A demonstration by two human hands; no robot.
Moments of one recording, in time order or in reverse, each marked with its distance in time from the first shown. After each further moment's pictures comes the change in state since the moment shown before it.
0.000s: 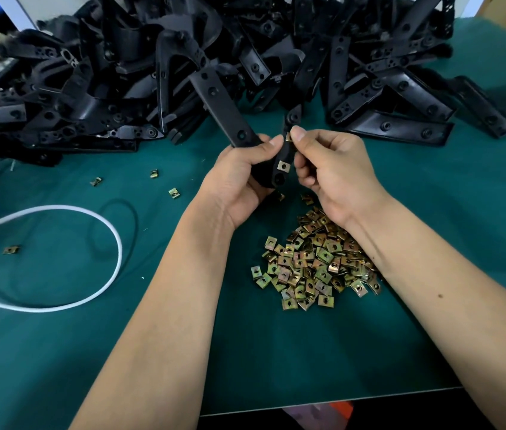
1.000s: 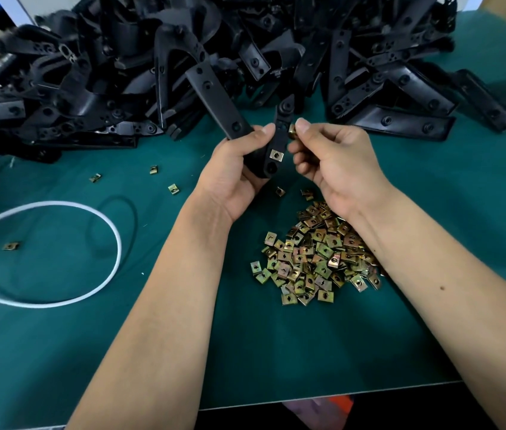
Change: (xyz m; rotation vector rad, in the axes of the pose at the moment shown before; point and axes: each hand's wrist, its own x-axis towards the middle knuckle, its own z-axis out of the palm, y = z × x) left_hand 0.003 -0.002 -0.004 -0.031 0.067 0.049; right_hand 0.003 -0.002 -0.003 0.073 0.030 0.041
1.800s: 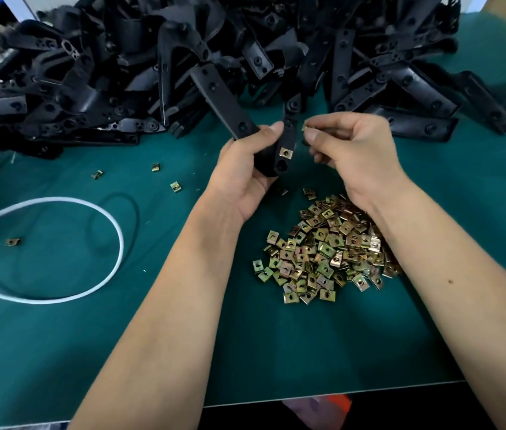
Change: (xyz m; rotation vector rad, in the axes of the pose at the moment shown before) left_hand 0.001 -0.005 0.009 -0.115 0.028 0.001; right_hand 0.014 -0.002 -0.023 -0.267 0.012 -0.174
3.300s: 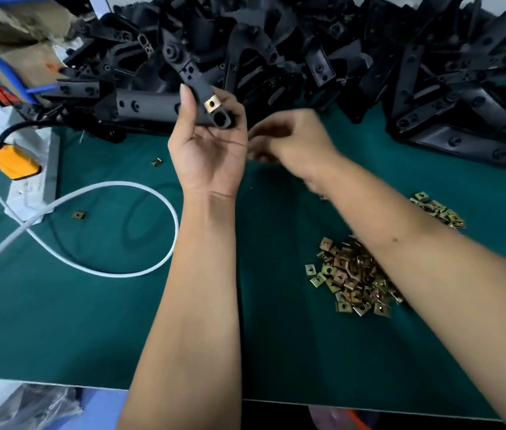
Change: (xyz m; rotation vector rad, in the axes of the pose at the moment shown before) left_hand -0.021 0.067 -0.061 -0.878 -0.136 0.441; right_hand 0.024 -0.007 0.133 -0.239 -0.371 -0.001
